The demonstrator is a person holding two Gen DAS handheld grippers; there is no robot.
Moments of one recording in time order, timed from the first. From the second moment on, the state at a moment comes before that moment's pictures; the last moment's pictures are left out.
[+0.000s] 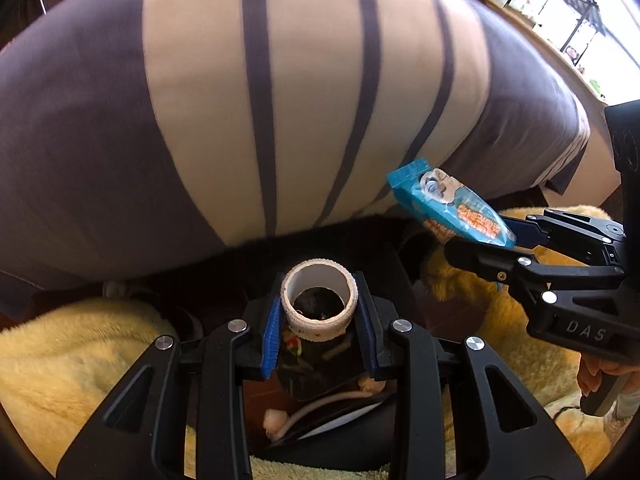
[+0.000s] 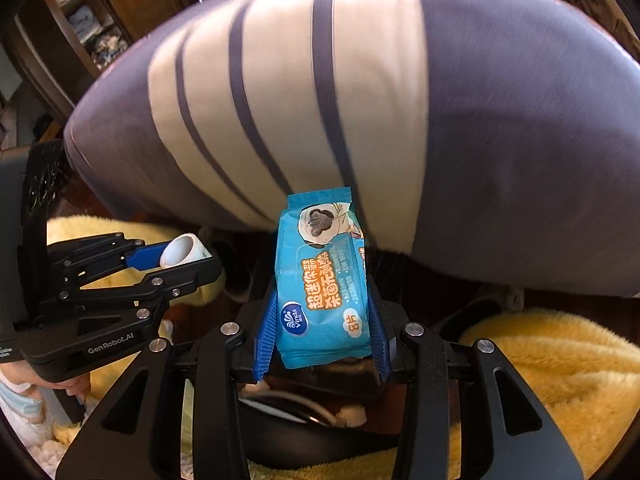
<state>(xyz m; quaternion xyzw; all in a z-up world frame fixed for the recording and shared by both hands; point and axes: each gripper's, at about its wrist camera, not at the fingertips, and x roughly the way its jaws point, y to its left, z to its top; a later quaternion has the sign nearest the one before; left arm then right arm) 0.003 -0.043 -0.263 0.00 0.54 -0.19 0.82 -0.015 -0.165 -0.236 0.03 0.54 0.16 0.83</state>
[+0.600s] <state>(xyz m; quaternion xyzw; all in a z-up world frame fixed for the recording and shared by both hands) 0.008 -0.054 -0.339 0.00 0.63 -0.19 0.75 0.007 -0.157 -0.300 0.05 0.62 0.13 0.77</state>
